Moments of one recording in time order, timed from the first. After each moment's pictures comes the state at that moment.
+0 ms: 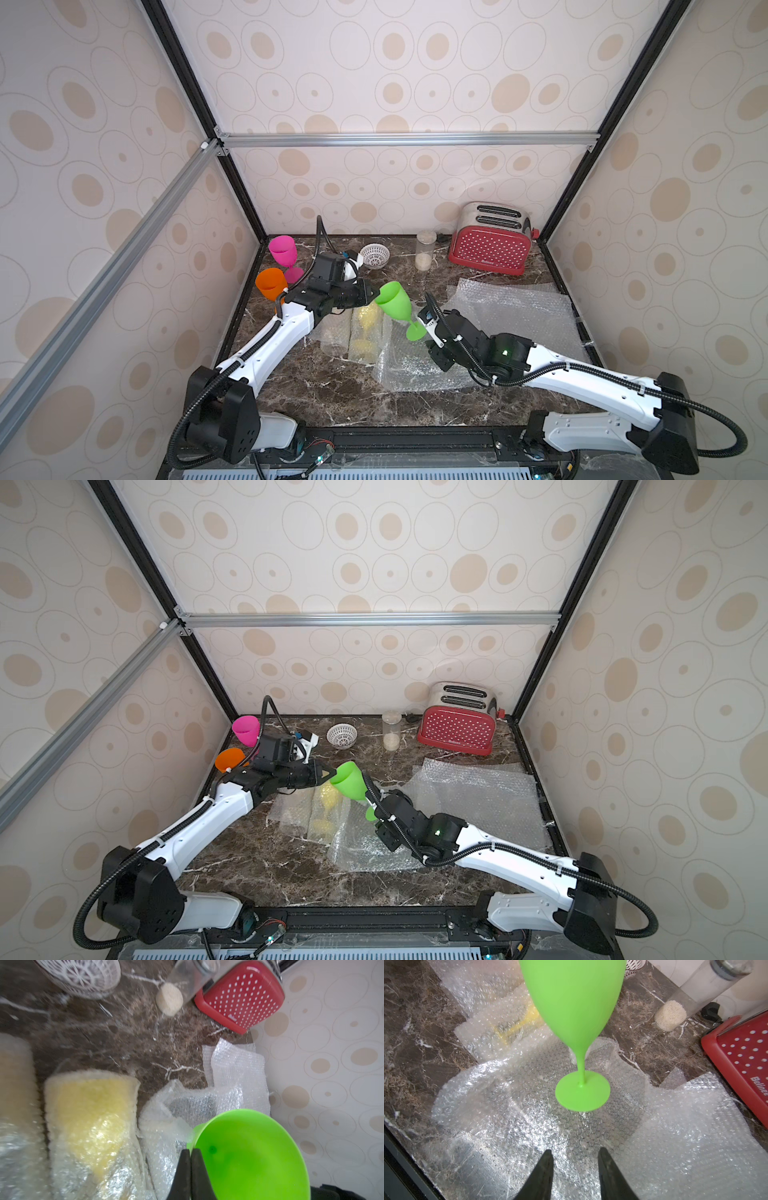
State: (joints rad) left arm -0.33 1.35 1.10 -0.42 0.44 -0.50; right arm 1.03 1.16 0.92 -0.57 0.33 0.12
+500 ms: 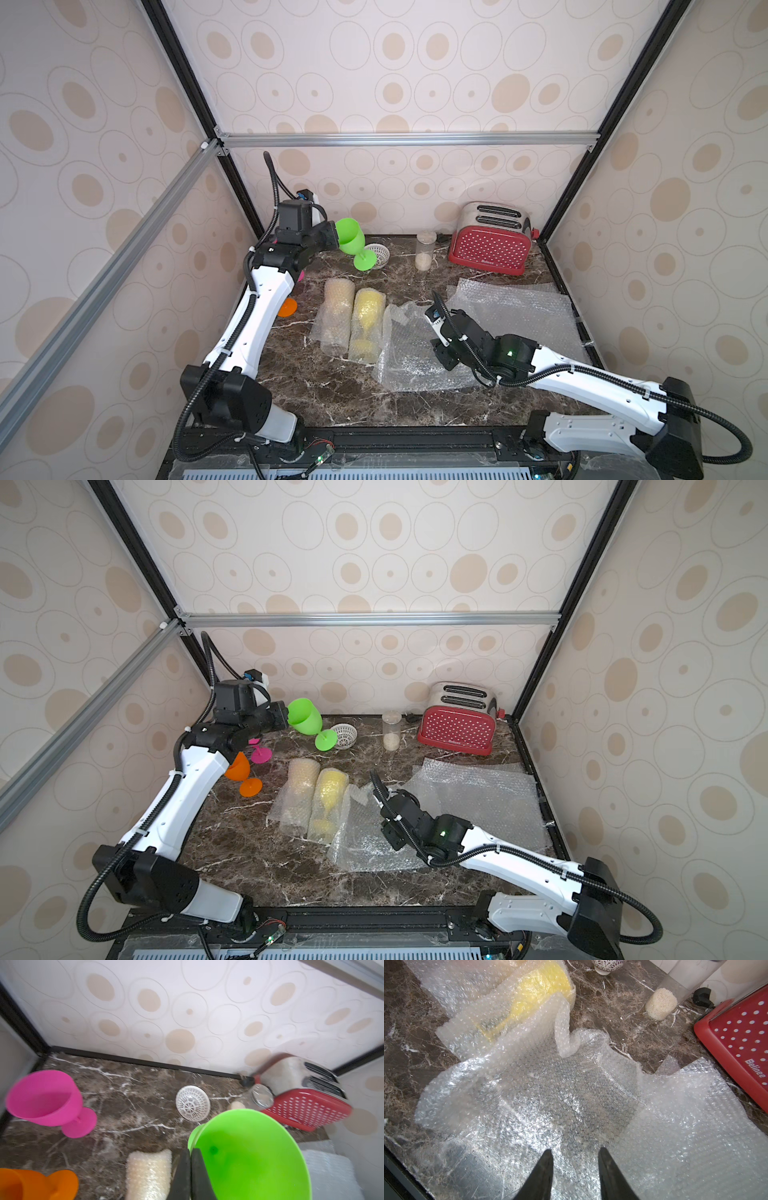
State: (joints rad) left arm -0.16 1.52 1.62 -0.62 0.00 -0.29; right arm 0.99 1.14 0.87 -0.57 0.33 0.16
